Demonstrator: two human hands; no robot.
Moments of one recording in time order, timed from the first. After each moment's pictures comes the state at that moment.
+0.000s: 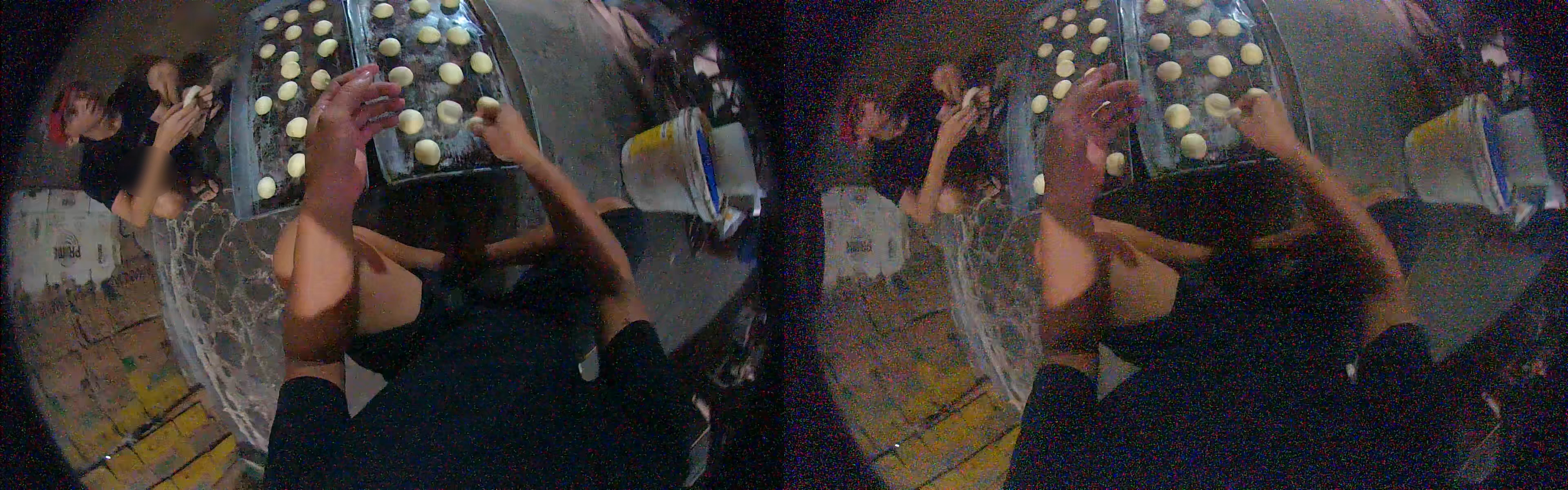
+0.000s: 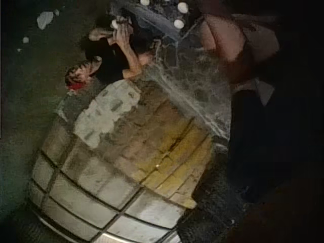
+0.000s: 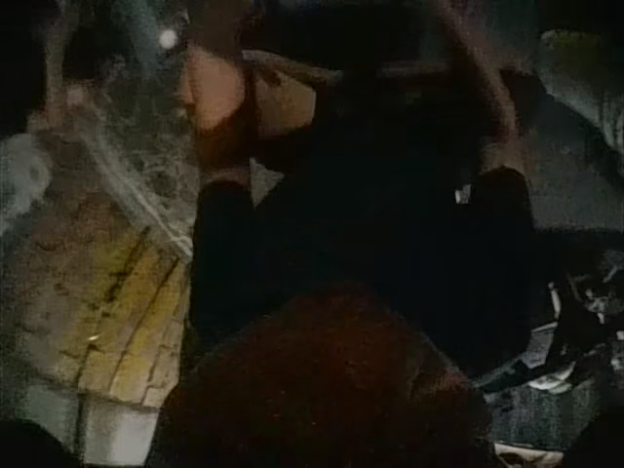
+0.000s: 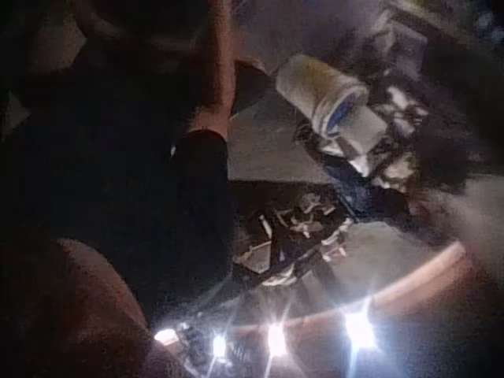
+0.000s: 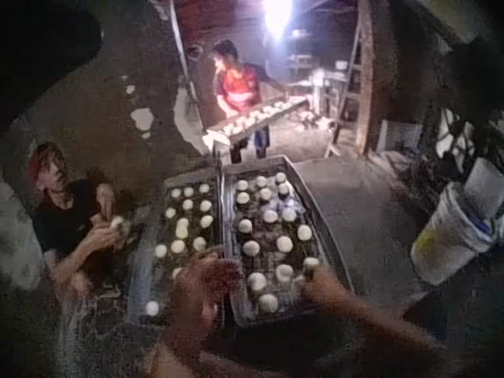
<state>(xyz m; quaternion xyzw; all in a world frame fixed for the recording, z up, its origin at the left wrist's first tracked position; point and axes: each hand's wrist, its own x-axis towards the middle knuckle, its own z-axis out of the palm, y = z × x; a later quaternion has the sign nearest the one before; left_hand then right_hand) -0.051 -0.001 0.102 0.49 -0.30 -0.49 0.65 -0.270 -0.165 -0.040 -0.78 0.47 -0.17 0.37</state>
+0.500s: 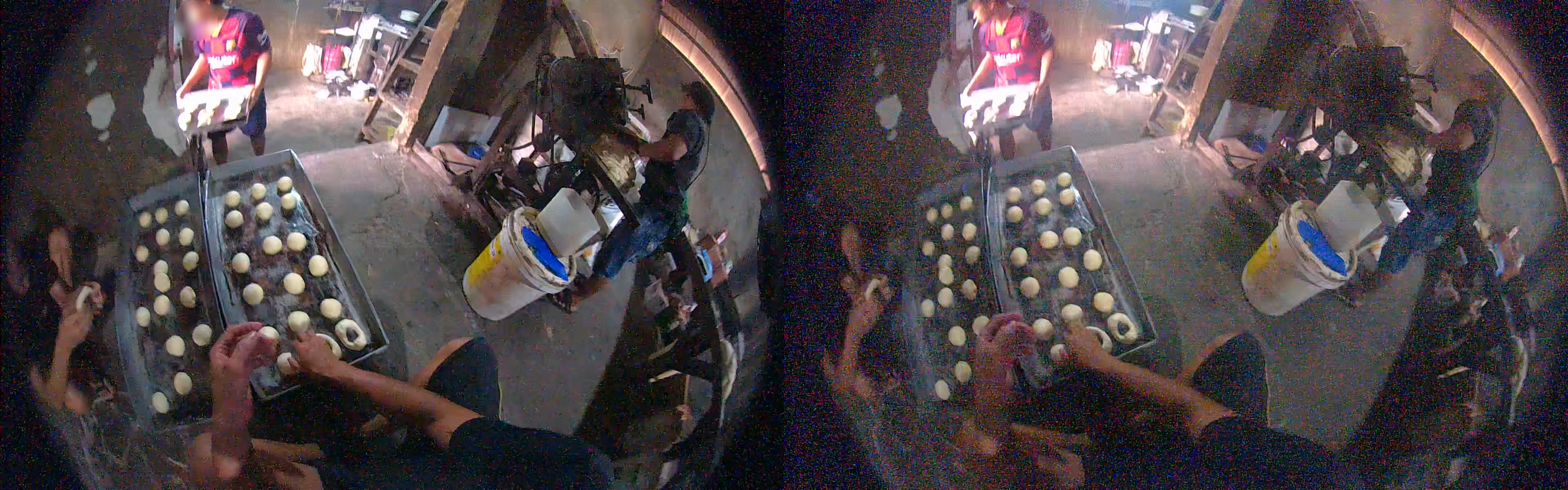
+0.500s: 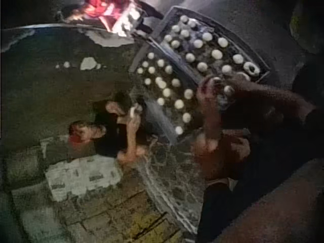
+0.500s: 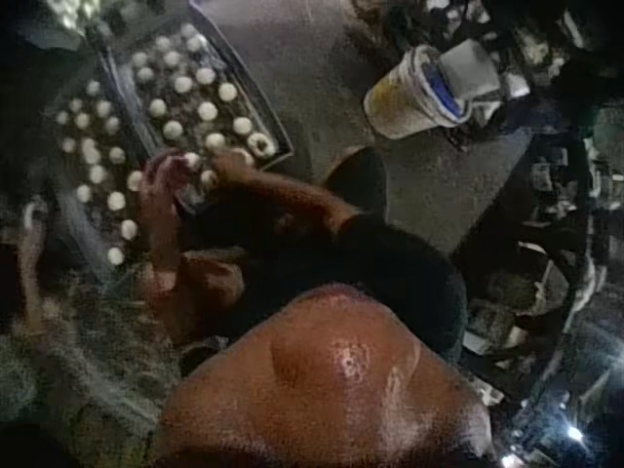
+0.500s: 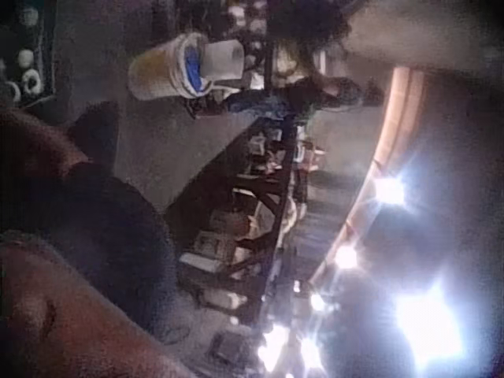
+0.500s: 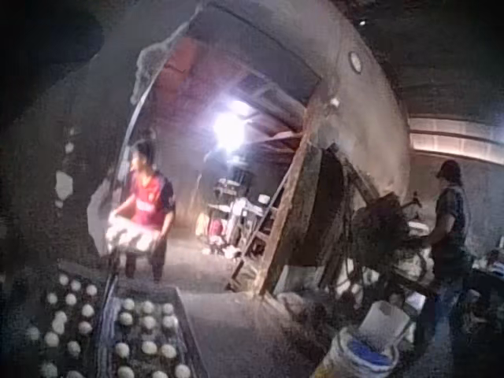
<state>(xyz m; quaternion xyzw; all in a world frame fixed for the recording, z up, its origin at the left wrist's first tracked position) -0.062 -0.027 0.123 0.53 -0.28 -0.51 0.62 -0.209 -0.143 -0.167 -0.91 0.38 -0.06 0.19</state>
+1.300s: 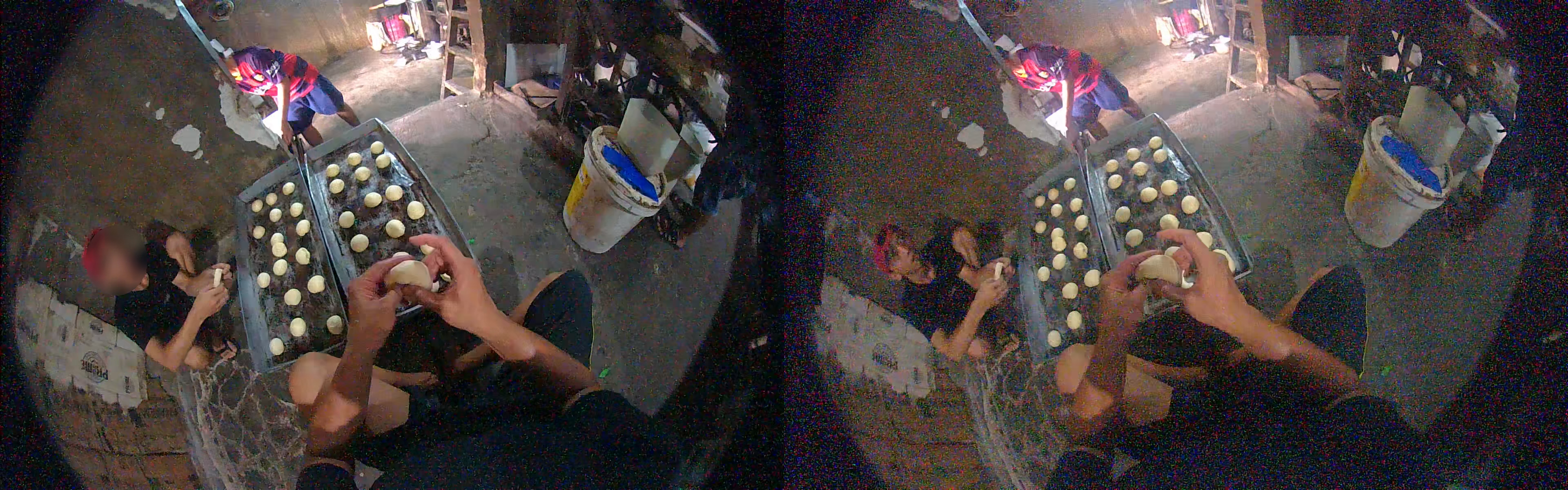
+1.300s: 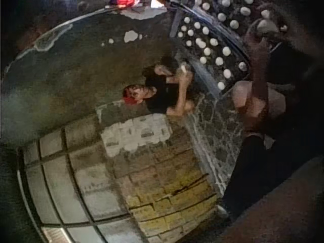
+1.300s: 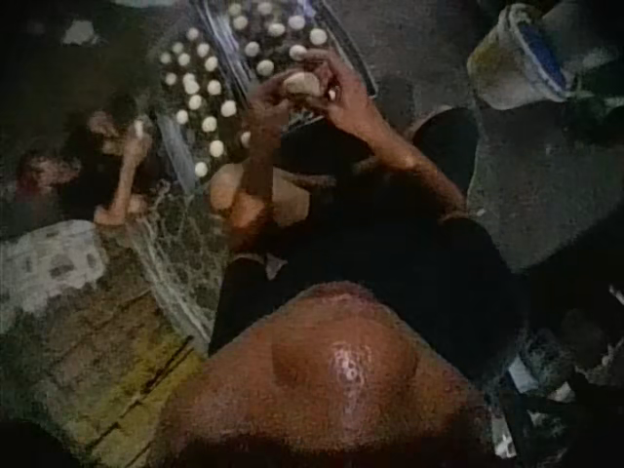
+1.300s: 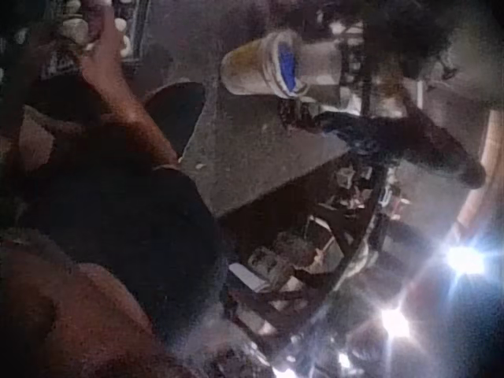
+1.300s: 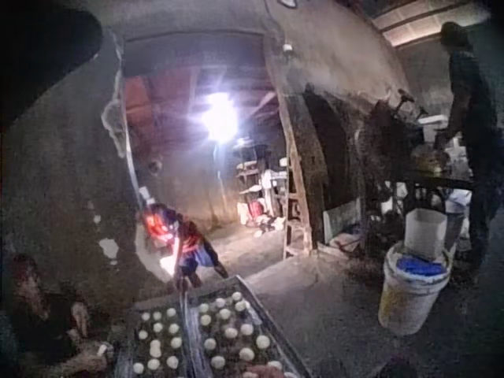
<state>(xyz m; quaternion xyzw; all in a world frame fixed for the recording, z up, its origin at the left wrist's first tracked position) -0.165 0.002 0.148 0.50 -0.51 -0.45 0.53 -0.334 -0.033 0.136 -0.68 0.32 -0.50 0.42</state>
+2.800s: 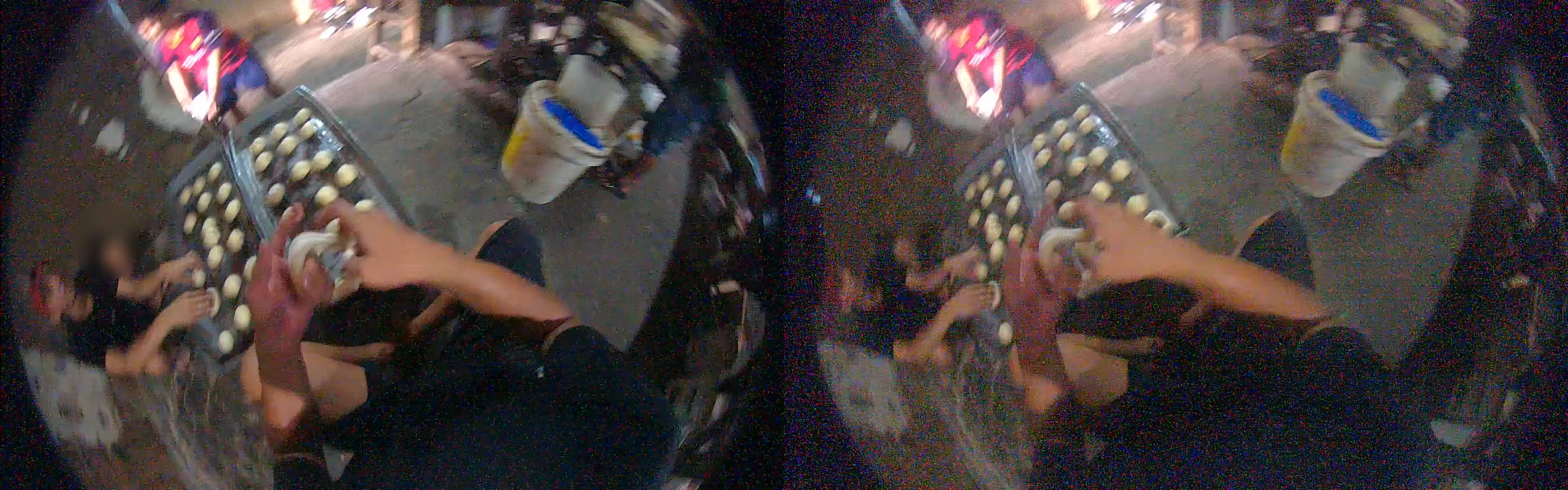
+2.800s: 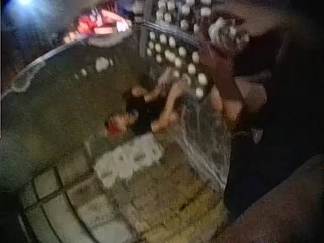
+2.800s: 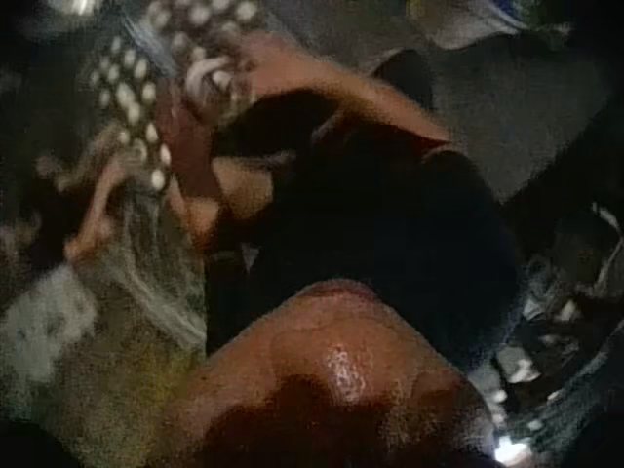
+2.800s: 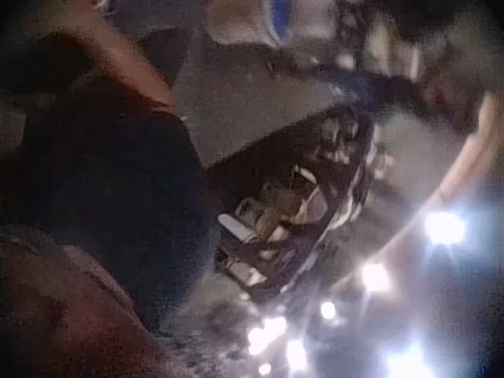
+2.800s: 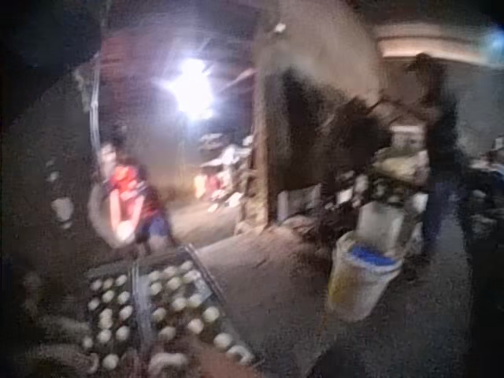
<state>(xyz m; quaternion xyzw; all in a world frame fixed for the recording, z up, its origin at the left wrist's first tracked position) -0.143 0.033 0.165 0.30 -0.24 -0.67 0.64 -0.335 -0.054 0.172 -0.80 0.31 -0.25 0.45</state>
